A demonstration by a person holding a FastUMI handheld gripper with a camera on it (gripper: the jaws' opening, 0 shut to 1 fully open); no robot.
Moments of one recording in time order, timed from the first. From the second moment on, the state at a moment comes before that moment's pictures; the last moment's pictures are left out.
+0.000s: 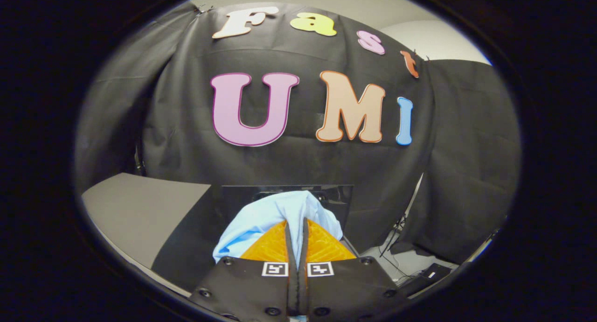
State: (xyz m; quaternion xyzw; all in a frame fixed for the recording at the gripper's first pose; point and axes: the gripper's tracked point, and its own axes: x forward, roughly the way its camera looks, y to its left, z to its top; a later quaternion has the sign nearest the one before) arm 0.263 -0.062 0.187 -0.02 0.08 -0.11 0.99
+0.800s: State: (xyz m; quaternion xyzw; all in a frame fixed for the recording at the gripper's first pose) arm 0.332 -0.063 -0.025 -0.01 0.21 -0.07 0.98
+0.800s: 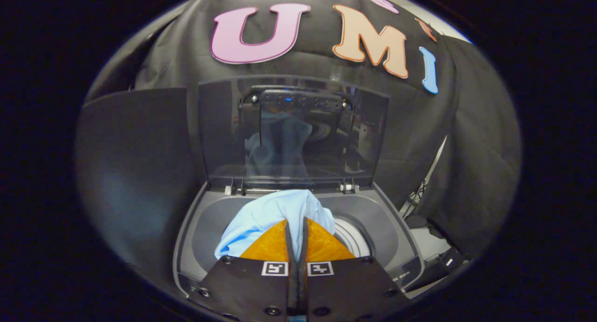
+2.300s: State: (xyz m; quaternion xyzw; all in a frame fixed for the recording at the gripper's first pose) arm 0.377 -0.071 -0.007 0.09 0.28 -0.06 0.96
